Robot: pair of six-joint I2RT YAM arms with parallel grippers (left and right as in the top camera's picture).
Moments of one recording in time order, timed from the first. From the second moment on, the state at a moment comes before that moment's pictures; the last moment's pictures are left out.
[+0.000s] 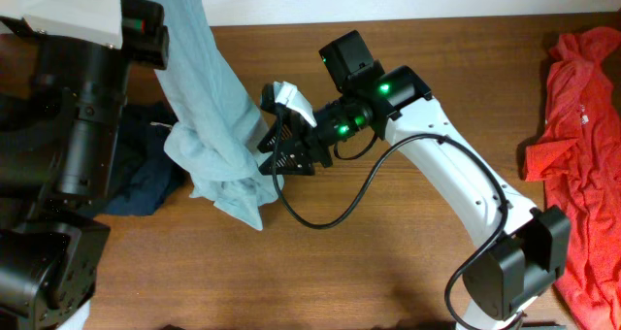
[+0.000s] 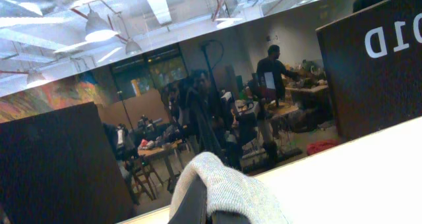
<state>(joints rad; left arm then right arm) -0.39 1.31 2.09 -0.47 -0.20 0.36 0.51 1.85 1.77 -0.99 -1.19 -0.53</state>
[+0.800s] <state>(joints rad) -0.39 1.31 2.09 -0.48 -0.20 0.36 0.57 1.85 1.77 -0.93 -1.33 -0.53</state>
